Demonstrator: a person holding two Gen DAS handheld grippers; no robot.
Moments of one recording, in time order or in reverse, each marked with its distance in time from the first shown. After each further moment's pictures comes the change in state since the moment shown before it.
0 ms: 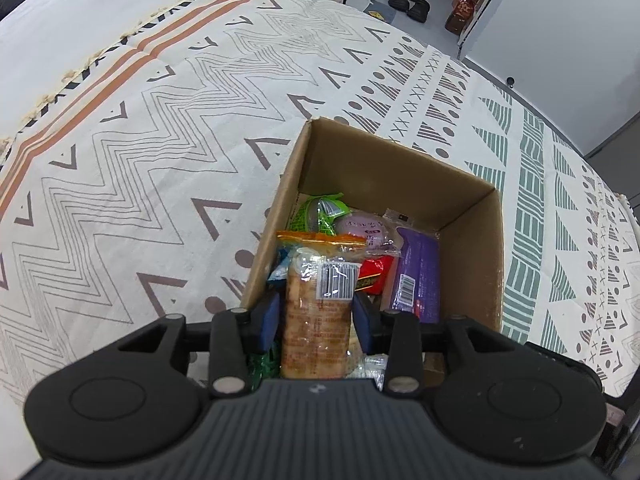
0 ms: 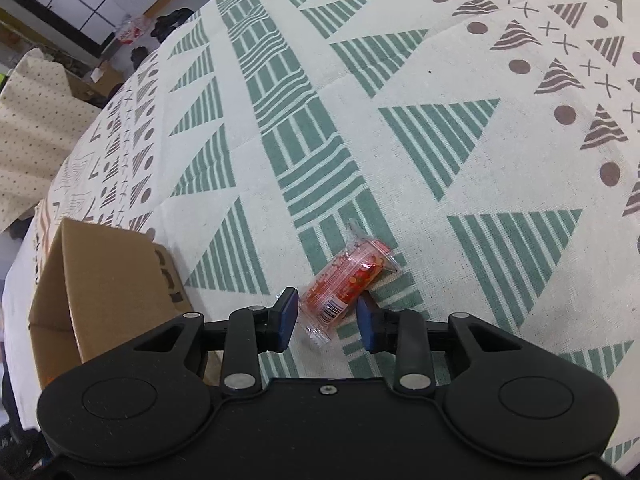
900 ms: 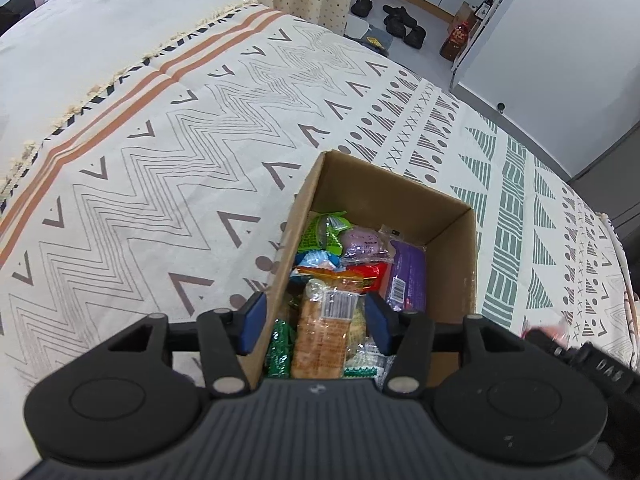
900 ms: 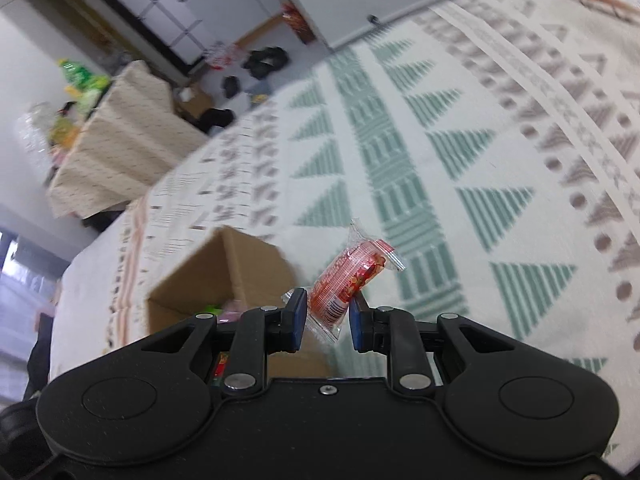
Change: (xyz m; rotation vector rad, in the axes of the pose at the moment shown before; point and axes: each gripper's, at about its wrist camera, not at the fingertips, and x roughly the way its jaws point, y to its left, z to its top) left arm -0.051 0.017 -0.010 -0.021 -0.072 -0.028; right arm -0.101 0.034 -0.013 -0.178 -0.150 0.220
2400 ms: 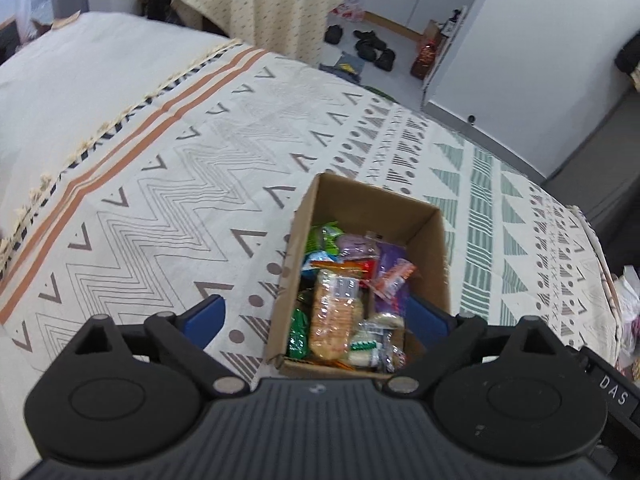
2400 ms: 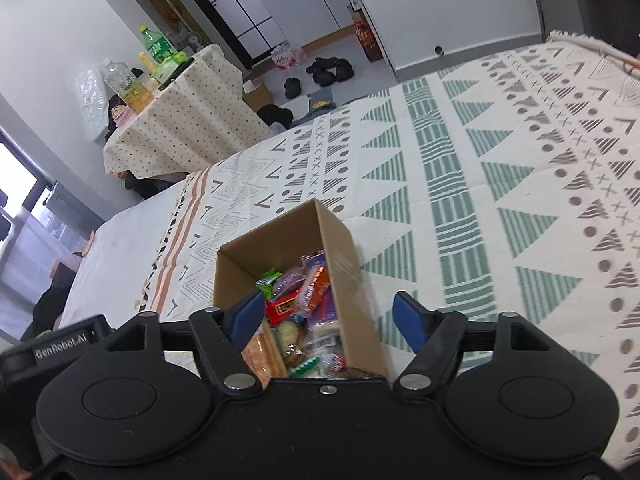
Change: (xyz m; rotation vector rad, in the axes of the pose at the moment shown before) left arm -0.067 0.013 -0.023 0.090 -0.091 -0.060; right arm -0.063 0.032 -0.036 -0.183 -0.049 0.074
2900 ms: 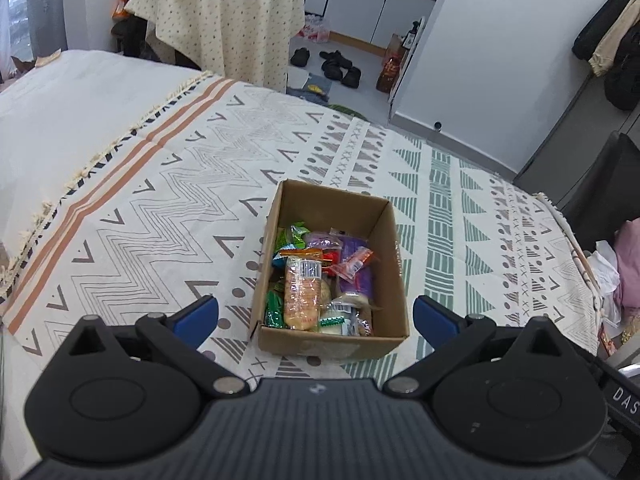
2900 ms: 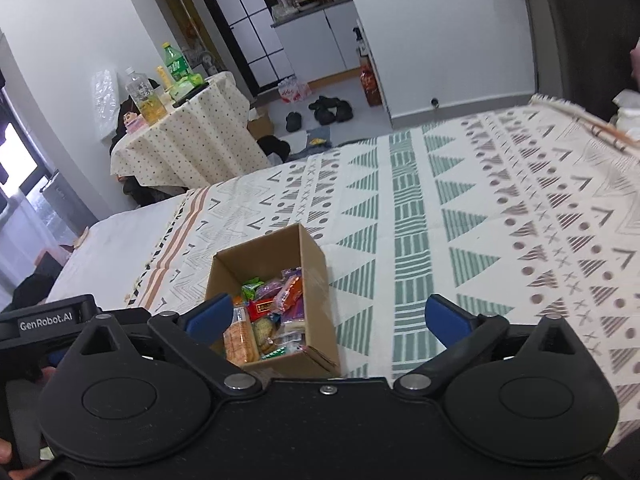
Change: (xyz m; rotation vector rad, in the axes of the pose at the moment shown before) left arm -0.060 -0.017 -0.033 0.083 -0.078 -0.047; right arm -0.077 -0.005 -0.017 -0.121 -0.121 -0.057
